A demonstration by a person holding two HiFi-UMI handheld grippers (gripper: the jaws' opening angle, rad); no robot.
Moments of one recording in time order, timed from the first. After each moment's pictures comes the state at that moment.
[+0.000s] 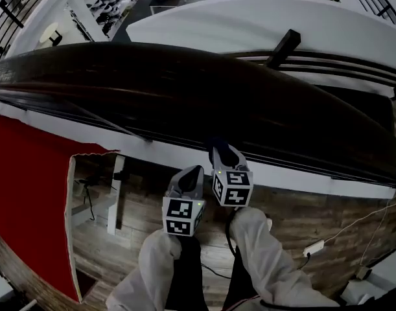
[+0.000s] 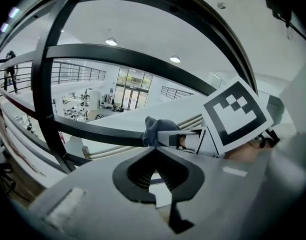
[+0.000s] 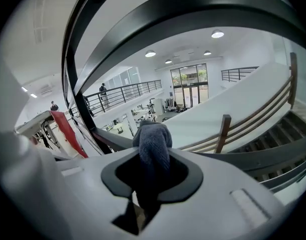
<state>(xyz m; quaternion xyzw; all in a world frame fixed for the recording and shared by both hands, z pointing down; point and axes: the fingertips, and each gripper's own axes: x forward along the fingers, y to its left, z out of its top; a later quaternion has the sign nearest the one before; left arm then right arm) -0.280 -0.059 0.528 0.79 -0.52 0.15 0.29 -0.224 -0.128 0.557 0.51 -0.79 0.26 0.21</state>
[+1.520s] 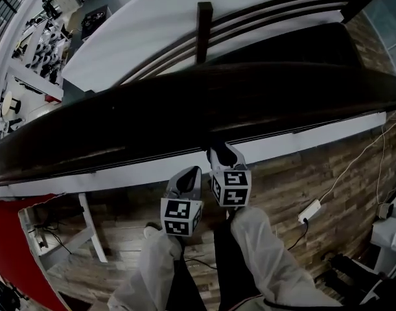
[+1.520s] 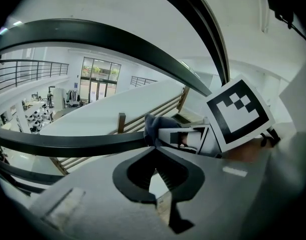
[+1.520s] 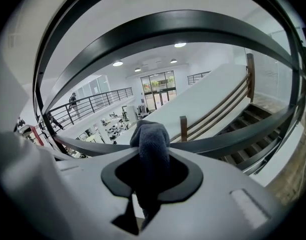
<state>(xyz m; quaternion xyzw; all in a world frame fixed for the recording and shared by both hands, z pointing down) 0.081 -0.043 0.536 0.87 -0.36 0.20 0.26 0.158 -0.089 0.558 0.64 -0.69 0.28 0.17</state>
